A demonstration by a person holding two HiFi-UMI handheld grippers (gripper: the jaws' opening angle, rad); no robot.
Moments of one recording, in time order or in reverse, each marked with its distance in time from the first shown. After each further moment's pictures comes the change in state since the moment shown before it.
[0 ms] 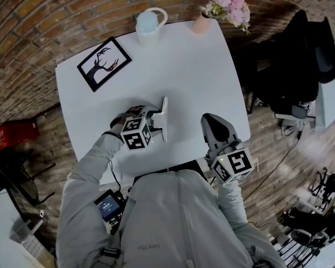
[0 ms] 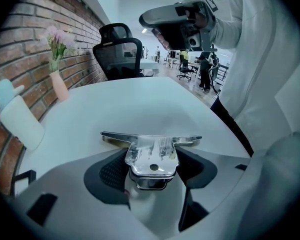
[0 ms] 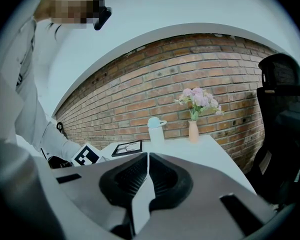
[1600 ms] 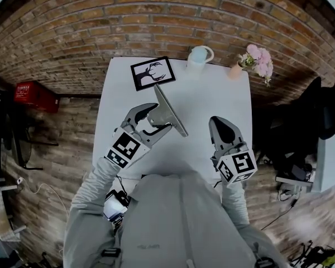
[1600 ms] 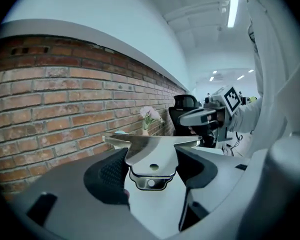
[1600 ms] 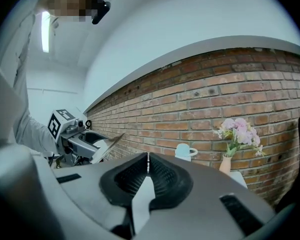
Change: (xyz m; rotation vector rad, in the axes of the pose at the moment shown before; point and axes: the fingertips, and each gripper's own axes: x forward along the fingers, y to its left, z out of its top) left arm -0.254 0.013 0.065 -0.486 -0.557 0.743; right arm 0.019 0.061 0.083 -0.237 -0.142 0.285
